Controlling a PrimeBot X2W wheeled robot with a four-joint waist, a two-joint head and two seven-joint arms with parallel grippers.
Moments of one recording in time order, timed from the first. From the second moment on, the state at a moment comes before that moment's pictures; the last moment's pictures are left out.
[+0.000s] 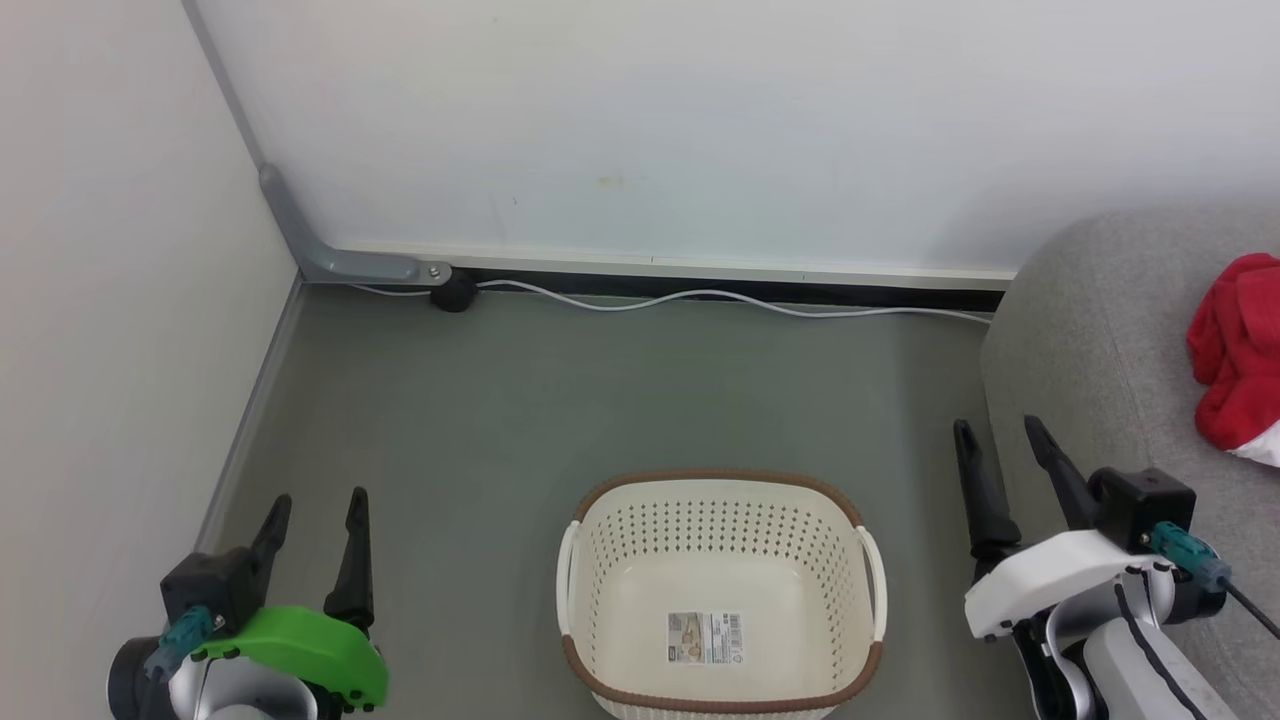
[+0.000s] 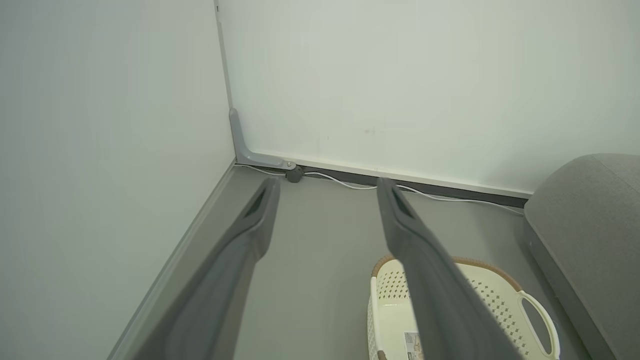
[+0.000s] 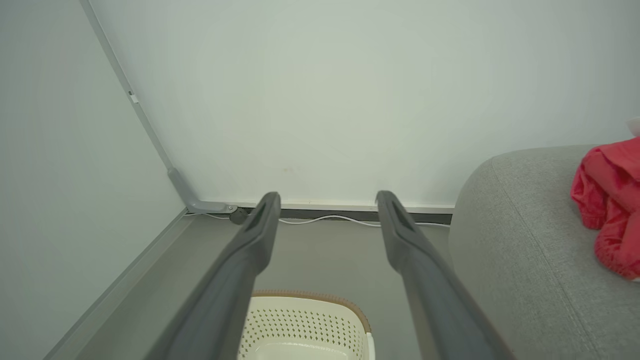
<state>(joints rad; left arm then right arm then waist) -0.08 0.23 -0.37 0.27 -0.56 0.10 -0.25 -0.05 -0.17 0.27 0.27 0.36 -0.06 -0.25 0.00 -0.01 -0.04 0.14</state>
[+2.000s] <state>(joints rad) 0.08 0.18 -0.28 0.21 -0.52 0.10 -0.22 0.13 -0.12 0.26 0.20 0.44 -0.09 -0.22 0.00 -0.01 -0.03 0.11</state>
